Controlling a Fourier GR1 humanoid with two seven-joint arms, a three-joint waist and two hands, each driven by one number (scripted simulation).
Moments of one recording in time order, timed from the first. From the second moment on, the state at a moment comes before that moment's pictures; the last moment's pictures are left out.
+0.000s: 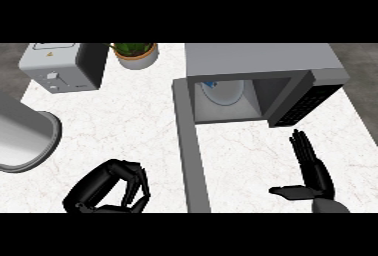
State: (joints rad) left arm 0.10 0.01 -0.08 -1.73 -0.13 -0.67 -0.09; right arm -0.22 -0.17 -0.26 -0.61 0.08 0.28 -0.88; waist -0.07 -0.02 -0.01
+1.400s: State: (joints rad) left arm -0.32 0.02 -0.87 -1.22 0.03 0.18 -0.17; right arm 0.36 -0.33 -0.16 -1.70 -0.42 0.59 -0.48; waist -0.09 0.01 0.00
